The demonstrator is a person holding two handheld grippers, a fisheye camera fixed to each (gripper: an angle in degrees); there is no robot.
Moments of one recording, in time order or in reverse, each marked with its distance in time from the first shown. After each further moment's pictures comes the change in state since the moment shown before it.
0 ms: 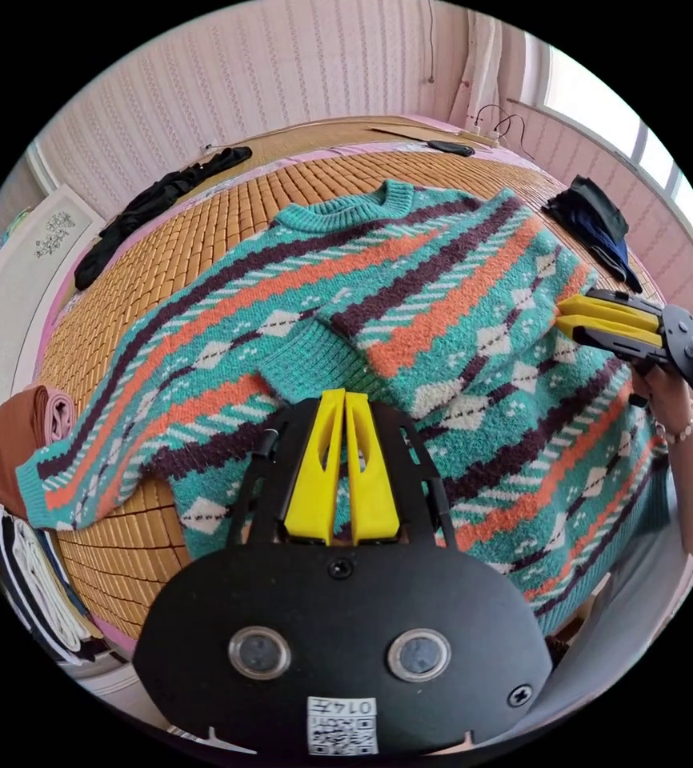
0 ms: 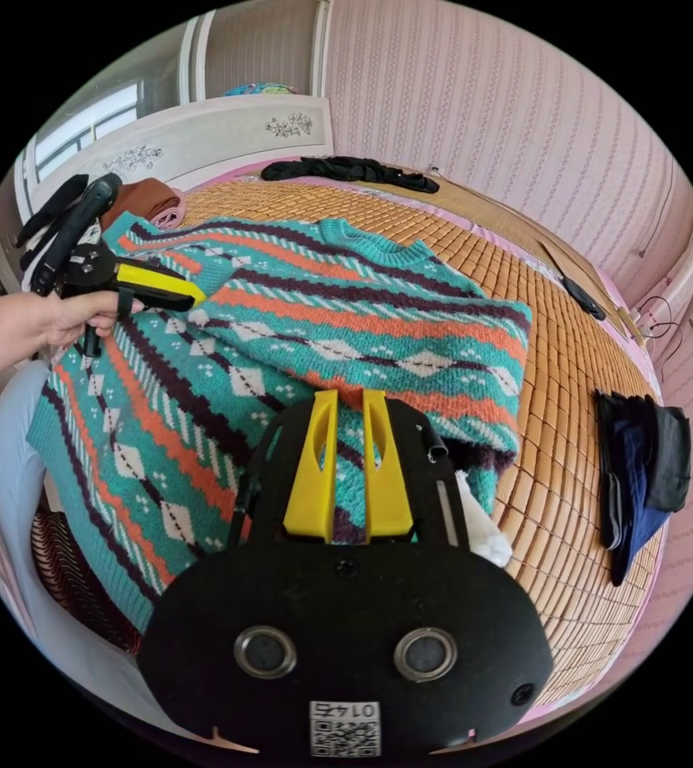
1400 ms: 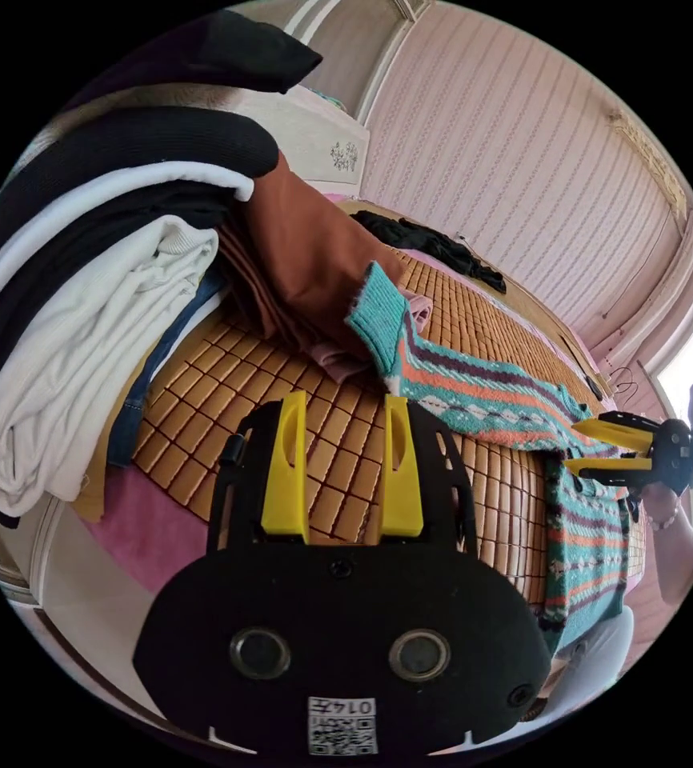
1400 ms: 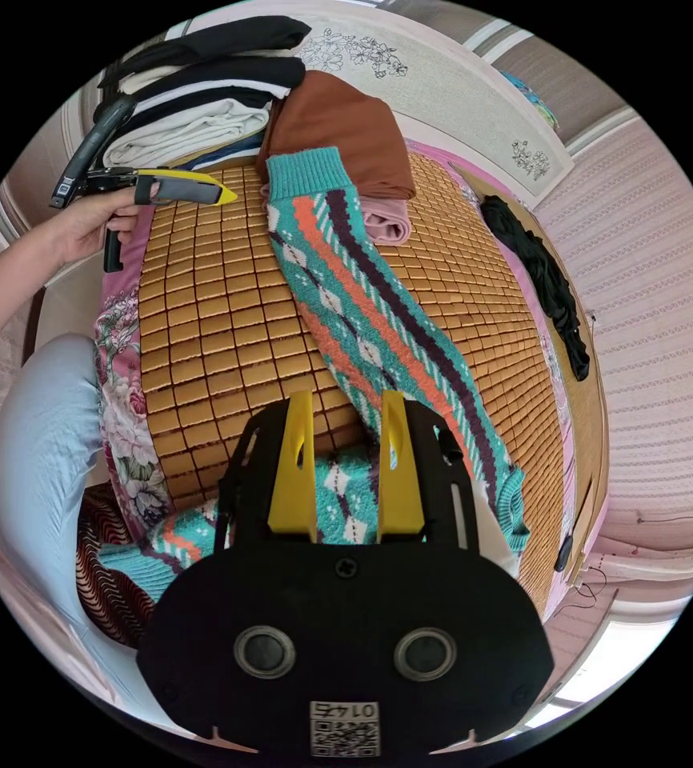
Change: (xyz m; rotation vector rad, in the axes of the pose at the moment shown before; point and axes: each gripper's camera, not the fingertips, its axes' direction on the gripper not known) left arm -0.481 0.427 -0.082 0.357 -0.016 -0.762; right arm -0.396 -0.231 0.114 -0.172 0.043 -0.665
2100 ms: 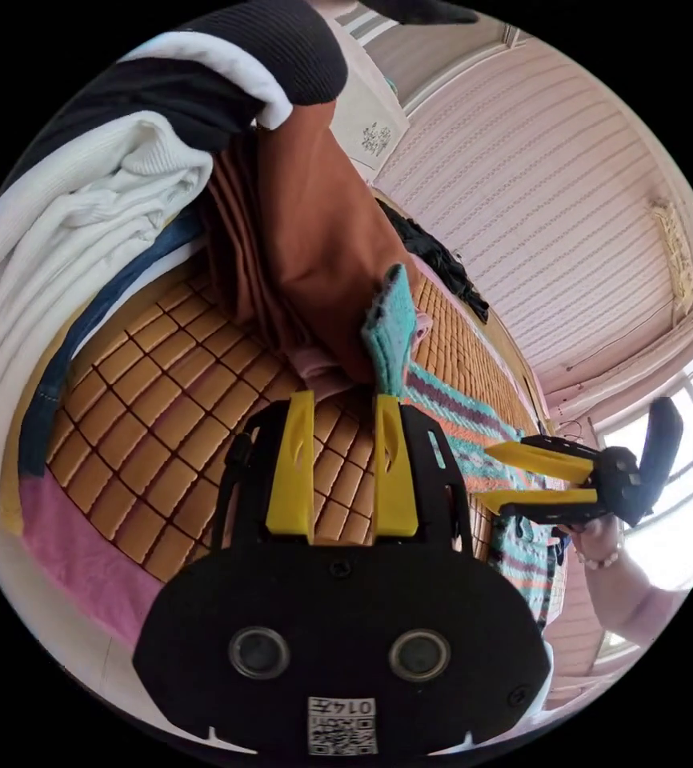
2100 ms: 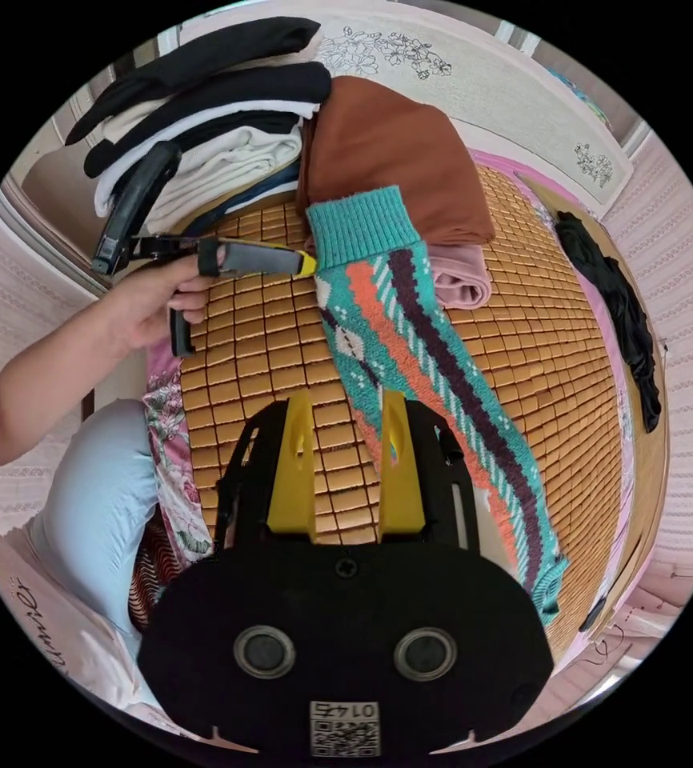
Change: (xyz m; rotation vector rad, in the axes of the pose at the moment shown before) left arm -0.086 -0.011 0.042 -0.060 0.221 -0.214; right arm 0.005 -0.086 0.014 0.022 -0.290 -0.041
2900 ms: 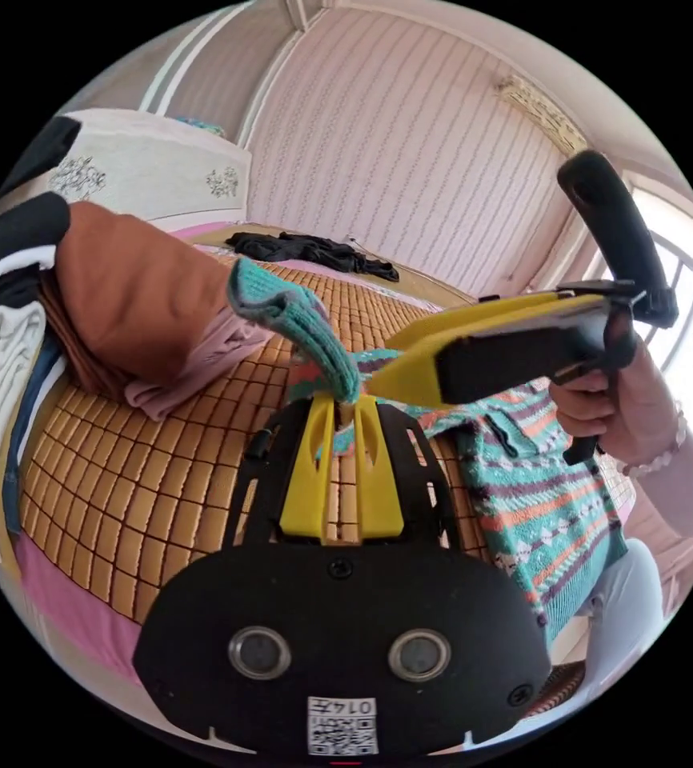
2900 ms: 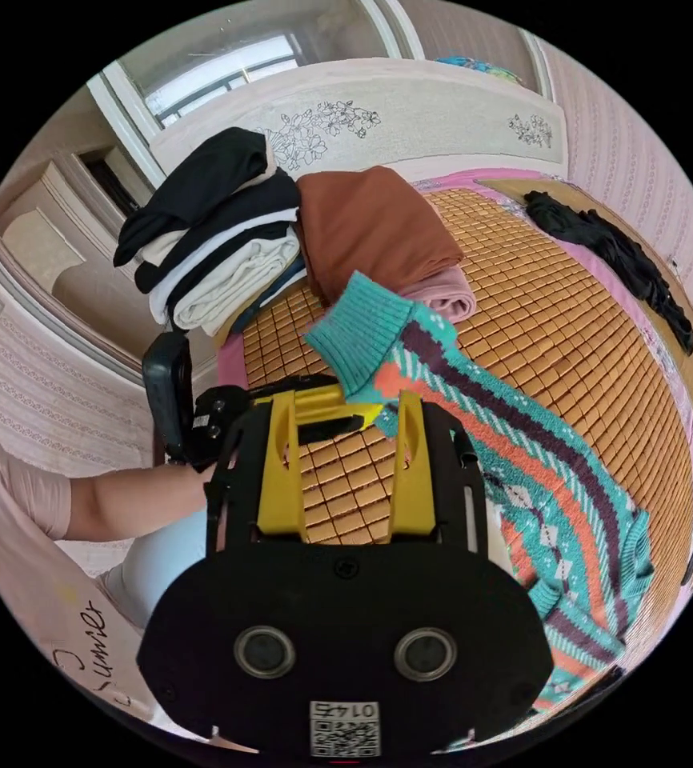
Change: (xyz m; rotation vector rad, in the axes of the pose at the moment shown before) left arm 0.160 0.080 0.034 0.081 0.039 0.488; right arm 0.015 0.067 -0.100 0.251 -0.211 0.256
